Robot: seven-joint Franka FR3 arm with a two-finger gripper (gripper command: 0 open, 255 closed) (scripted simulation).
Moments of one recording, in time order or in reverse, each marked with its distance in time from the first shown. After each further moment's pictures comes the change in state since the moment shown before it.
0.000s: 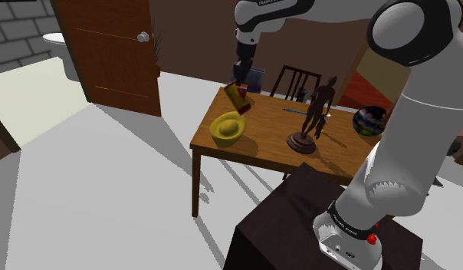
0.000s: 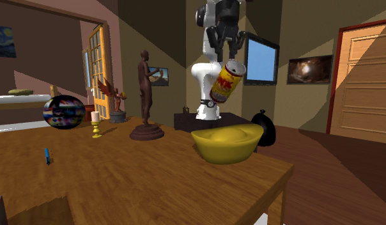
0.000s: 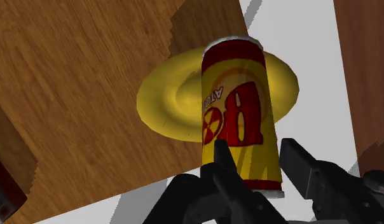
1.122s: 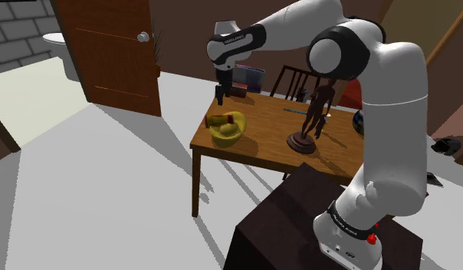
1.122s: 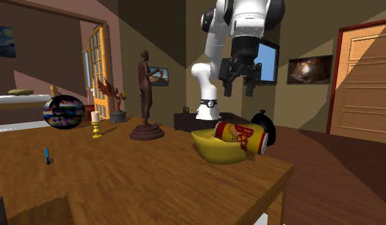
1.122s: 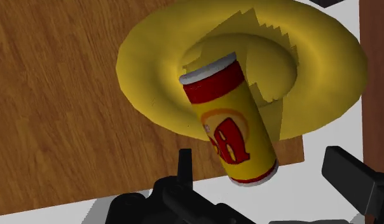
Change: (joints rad) arm -0.006 0.355 0.047 0.213 0.003 0.071 -0.105
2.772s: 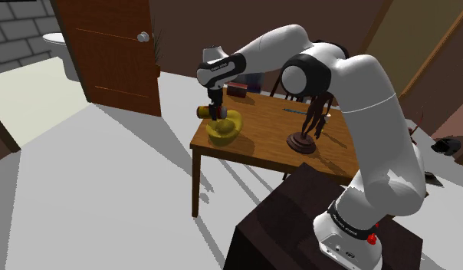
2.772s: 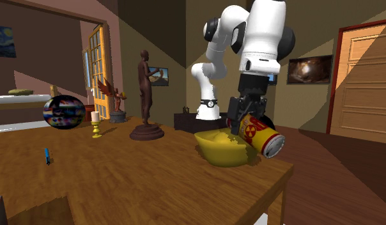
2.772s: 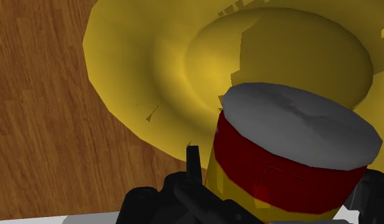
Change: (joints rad) arm -0.012 0.250 0.028 0.157 -0.016 0.058 -0.058
